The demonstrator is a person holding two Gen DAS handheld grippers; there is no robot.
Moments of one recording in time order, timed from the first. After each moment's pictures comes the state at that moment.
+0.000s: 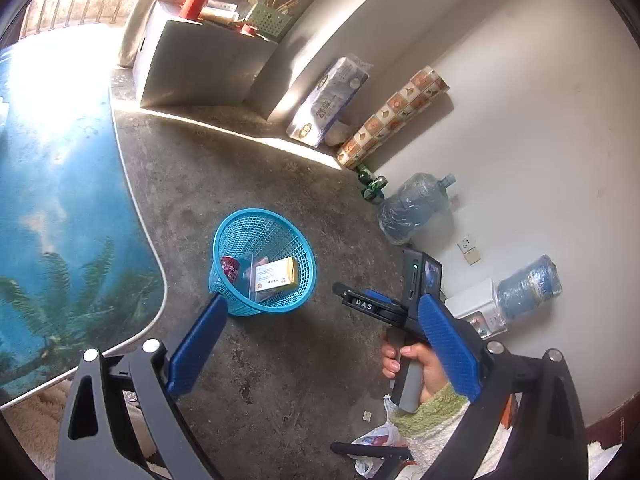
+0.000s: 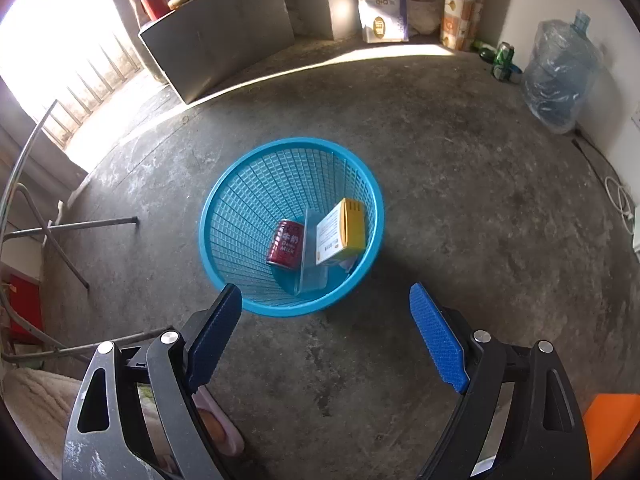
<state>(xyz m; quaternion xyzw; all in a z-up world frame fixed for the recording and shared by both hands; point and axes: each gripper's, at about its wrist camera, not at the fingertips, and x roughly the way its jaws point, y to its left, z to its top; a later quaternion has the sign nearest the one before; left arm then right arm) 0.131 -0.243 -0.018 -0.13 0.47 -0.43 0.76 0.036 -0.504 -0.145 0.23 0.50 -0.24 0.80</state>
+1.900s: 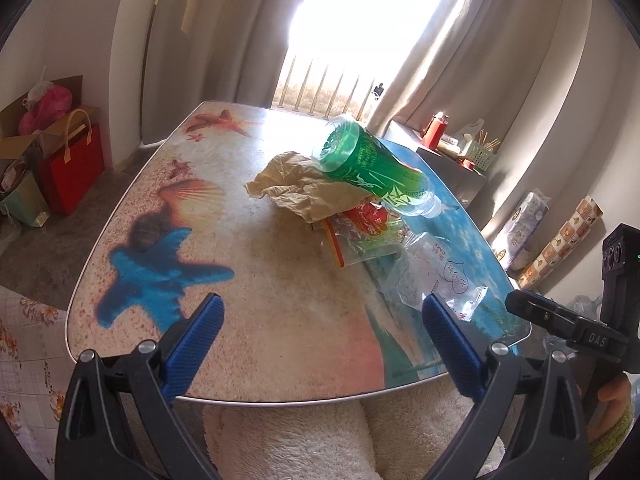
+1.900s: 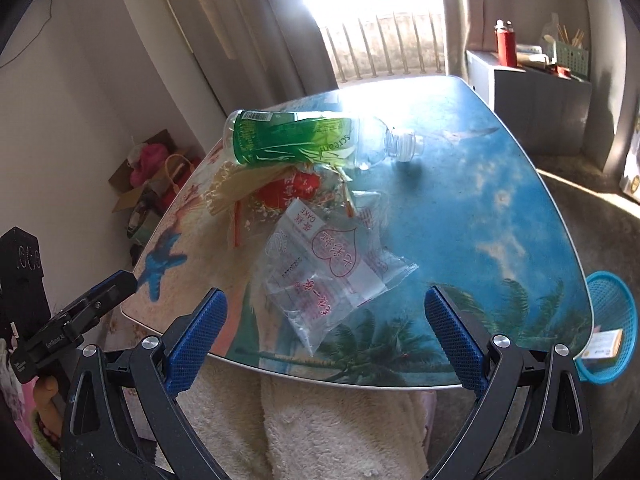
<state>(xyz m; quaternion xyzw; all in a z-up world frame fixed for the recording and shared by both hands) 0.112 0.157 -0.023 -0.13 0.36 -0.09 0.92 0.140 -0.102 -0.001 0.10 0.41 0.12 0.90</state>
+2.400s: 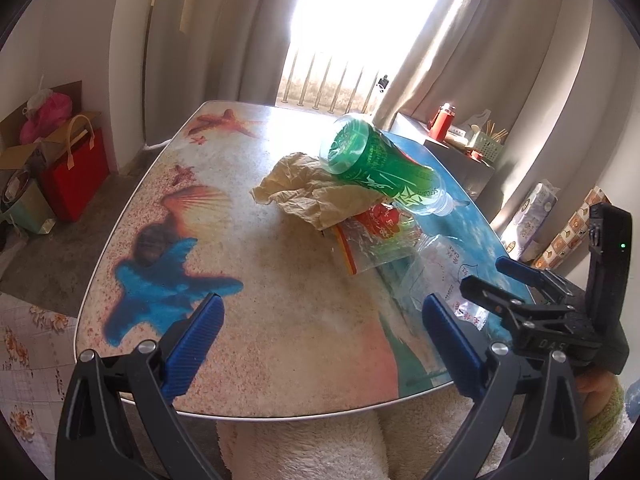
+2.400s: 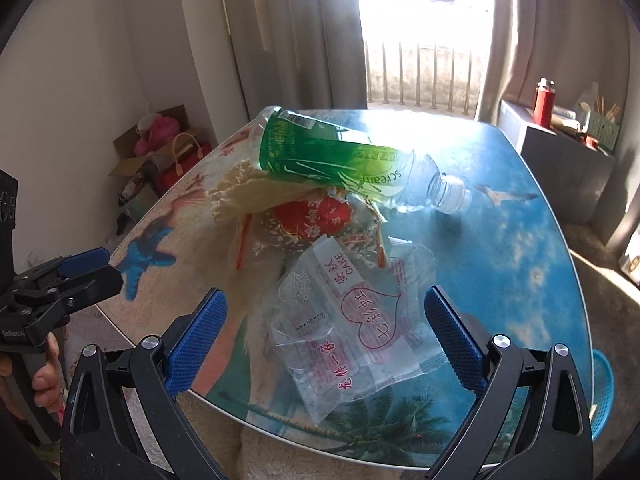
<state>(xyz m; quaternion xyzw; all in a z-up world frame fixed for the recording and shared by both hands) 0.125 0.156 -0.021 -0.11 0.38 -0.08 0.92 0.186 -0.058 -0.018 0.00 0.39 0.15 0.91</state>
